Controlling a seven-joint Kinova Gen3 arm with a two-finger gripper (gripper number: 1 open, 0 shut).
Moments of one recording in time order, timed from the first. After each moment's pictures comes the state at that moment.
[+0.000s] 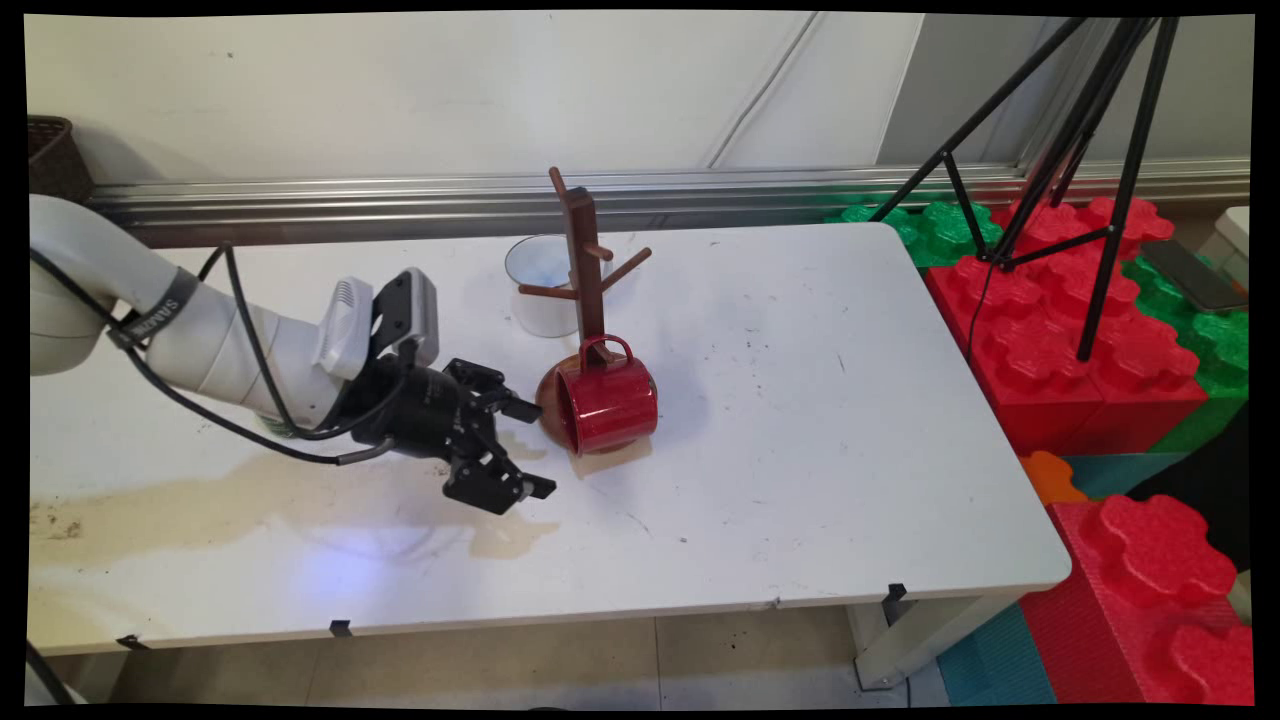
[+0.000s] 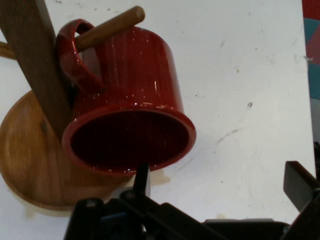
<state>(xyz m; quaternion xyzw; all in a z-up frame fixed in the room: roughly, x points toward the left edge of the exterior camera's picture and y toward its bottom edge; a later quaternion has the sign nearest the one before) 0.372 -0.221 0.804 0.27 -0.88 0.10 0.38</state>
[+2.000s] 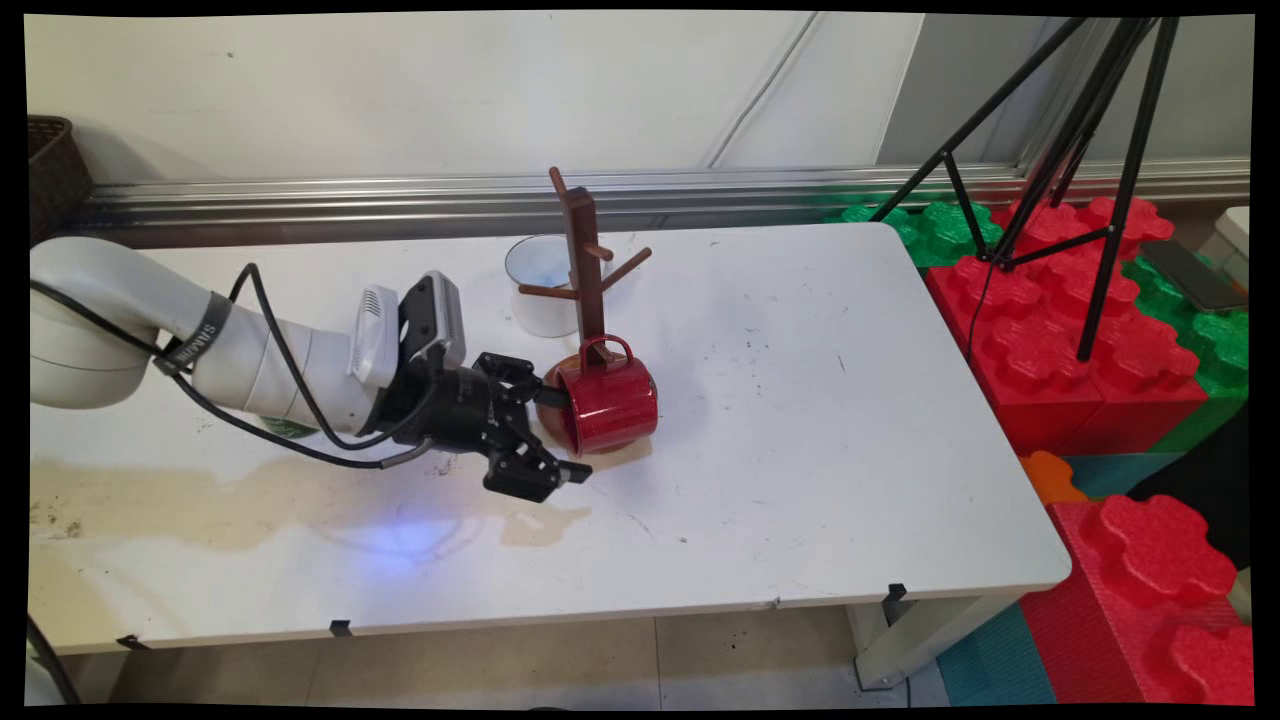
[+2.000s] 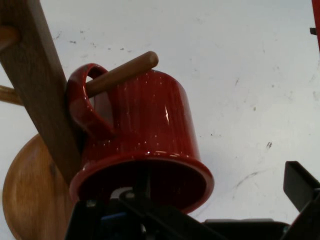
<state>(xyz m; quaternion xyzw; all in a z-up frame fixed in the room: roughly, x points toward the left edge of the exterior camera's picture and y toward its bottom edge) 0.357 -0.230 0.784 0.27 -0.86 0.13 0.42</state>
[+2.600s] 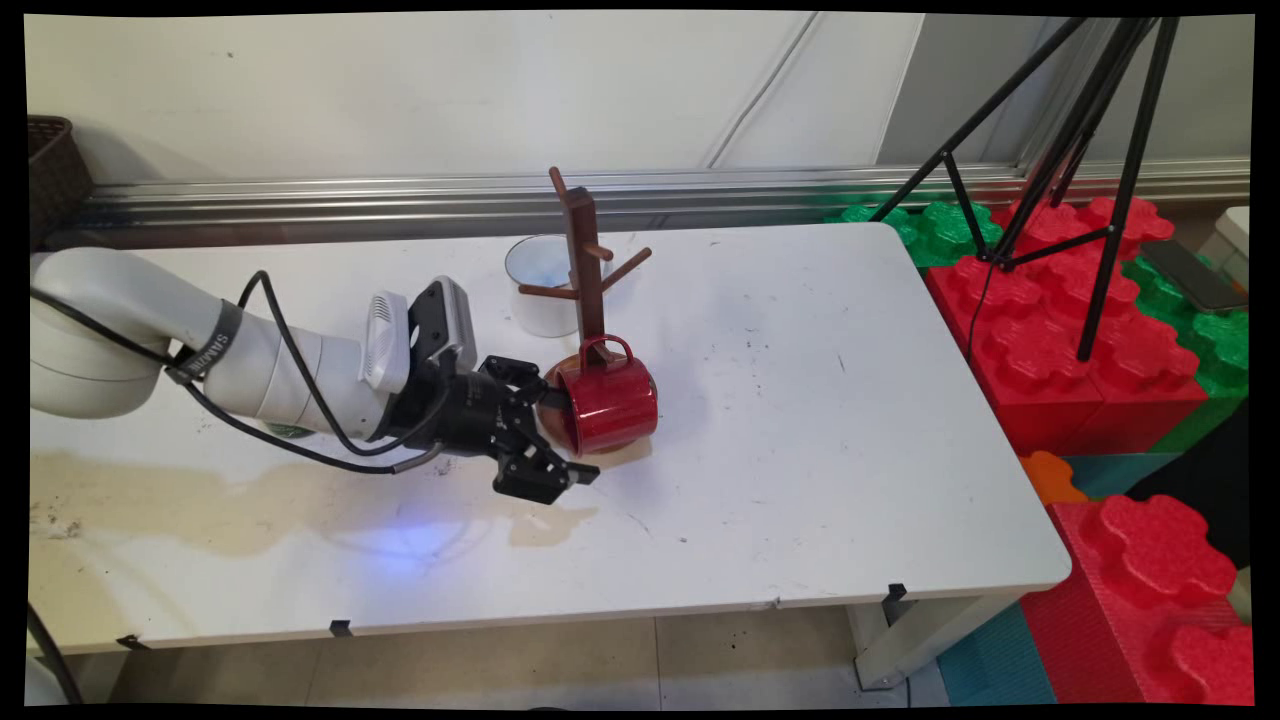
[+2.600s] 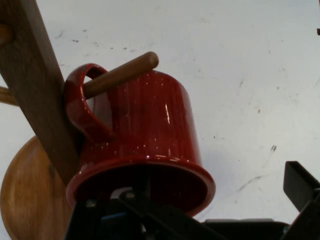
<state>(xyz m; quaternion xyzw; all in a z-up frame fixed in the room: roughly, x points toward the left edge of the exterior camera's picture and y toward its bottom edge) 0.349 -0.230 0.780 0.28 -0.85 0.14 0.42</state>
